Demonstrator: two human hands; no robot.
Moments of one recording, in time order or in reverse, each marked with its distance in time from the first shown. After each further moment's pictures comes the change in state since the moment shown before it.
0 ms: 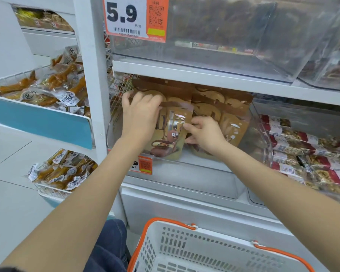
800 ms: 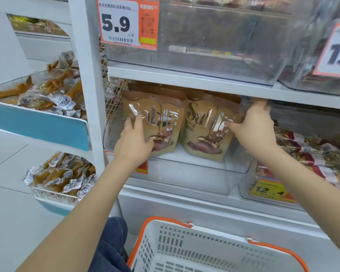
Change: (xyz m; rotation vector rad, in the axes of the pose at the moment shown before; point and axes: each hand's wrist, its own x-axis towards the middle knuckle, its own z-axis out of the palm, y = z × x) left_hand -0.043 0.007 -0.009 -0.216 -0.554 -0.465; right_hand -0.056 -0.021 -0.095 -0.602 0.451 0.128
